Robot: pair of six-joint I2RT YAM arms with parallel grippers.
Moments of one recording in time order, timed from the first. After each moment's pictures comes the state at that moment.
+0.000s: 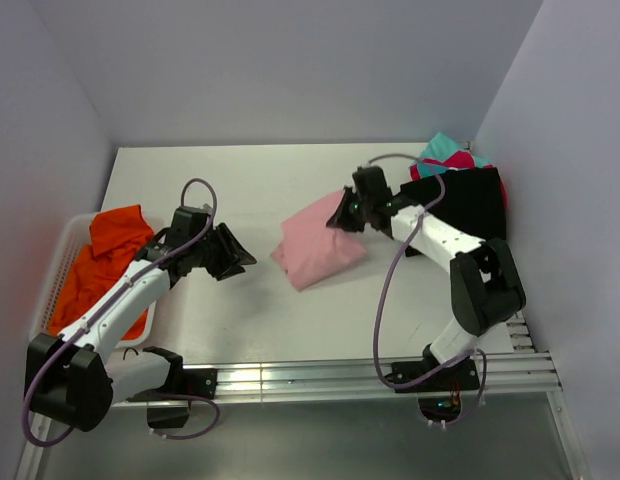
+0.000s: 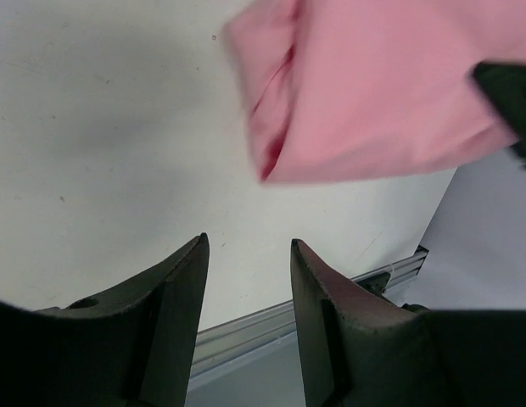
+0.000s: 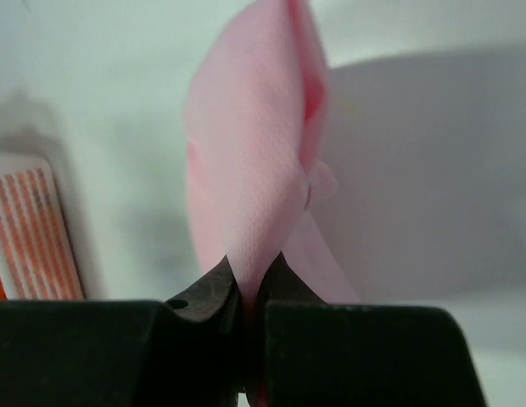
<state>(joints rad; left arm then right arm) -0.35 1.14 0.80 -0.52 0.29 -0.91 0.44 1.61 1.04 -0.24 -0.18 0.77</state>
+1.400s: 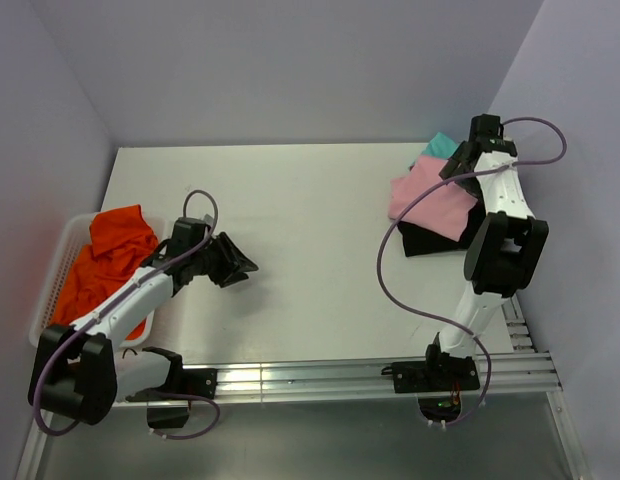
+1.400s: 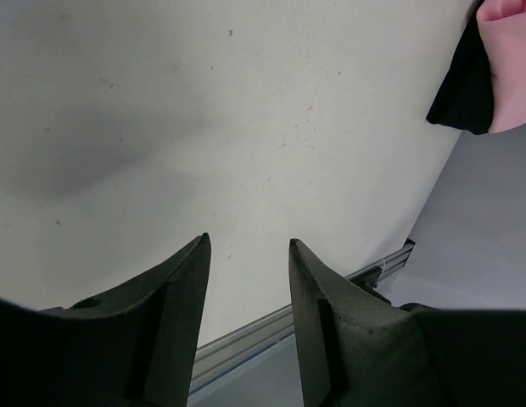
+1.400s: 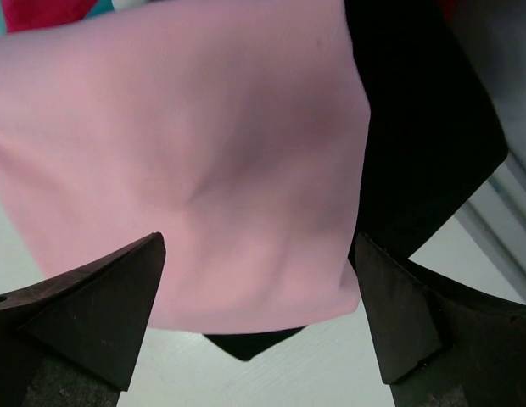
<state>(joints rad) -0.31 1.19 0.64 -0.31 0.39 -0.93 -0.22 1.89 1.72 -0.86 0.26 0.48</state>
